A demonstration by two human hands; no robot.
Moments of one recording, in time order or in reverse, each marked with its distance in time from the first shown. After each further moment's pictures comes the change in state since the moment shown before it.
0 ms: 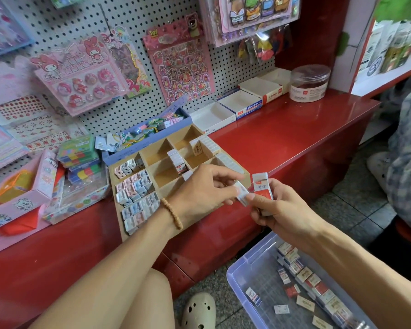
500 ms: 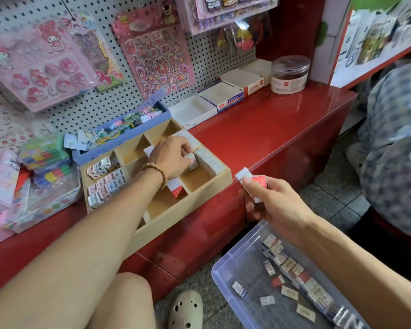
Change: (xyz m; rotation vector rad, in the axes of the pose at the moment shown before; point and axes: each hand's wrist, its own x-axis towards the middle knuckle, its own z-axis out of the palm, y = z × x) left_hand 0.084 -0.032 -0.040 0.712 0.281 -0.050; right_hand 0.006 0.001 -0.023 -0.159 0.175 -0.009
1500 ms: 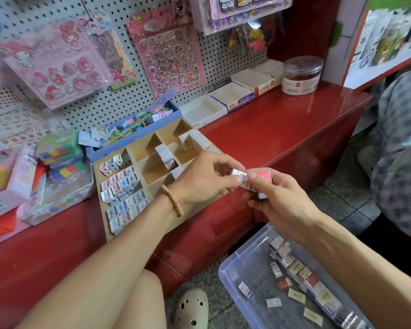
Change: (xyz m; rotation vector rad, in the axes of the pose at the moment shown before) left_hand -0.066 0.049 -0.001 -0.679 -0.319 0.132; right_hand 0.003 -0.006 0.014 0.214 -0.052 -0.050
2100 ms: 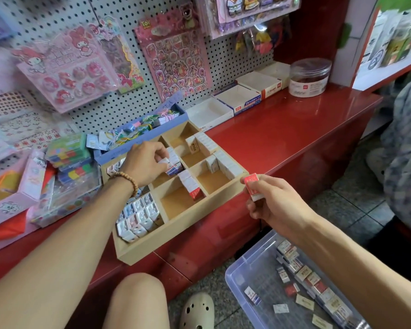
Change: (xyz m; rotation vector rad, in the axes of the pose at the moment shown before) left_hand 0.001 -0.053 -0.116 0.744 0.411 -0.195; right_hand 0.010 0.006 0.014 -0.101 -0.004 0.095
